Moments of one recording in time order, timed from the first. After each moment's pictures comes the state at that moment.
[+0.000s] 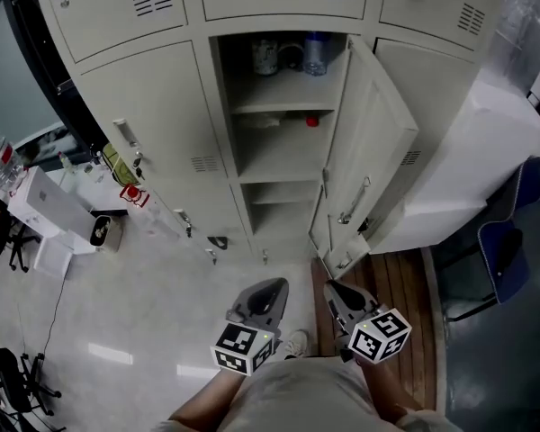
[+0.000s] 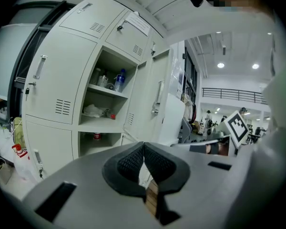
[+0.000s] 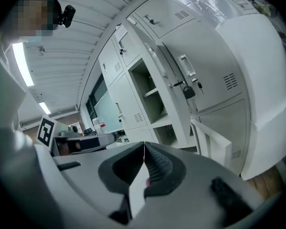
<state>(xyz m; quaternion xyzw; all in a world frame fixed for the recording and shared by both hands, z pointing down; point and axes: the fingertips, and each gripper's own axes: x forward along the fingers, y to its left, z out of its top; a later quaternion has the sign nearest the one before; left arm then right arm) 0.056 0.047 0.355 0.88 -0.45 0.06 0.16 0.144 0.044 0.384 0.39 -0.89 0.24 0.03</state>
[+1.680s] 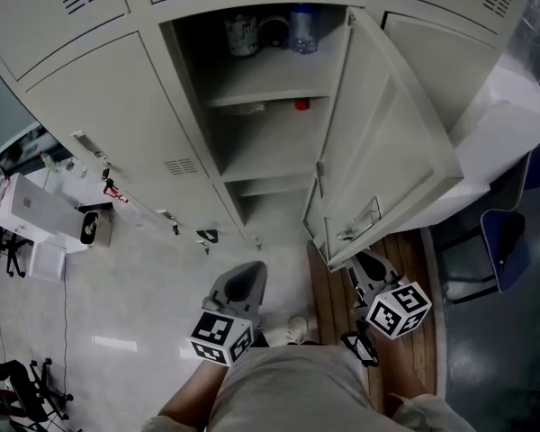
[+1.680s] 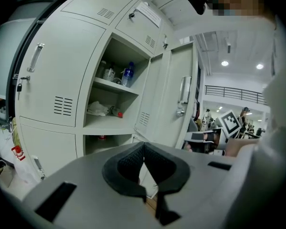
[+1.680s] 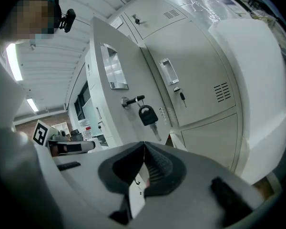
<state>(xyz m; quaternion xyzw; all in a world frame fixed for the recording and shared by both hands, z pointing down) 0.030 -0.033 0.367 0.87 -0.45 0.09 0.18 0.197 -0.059 0.384 0.45 -0.86 0.23 0.03</state>
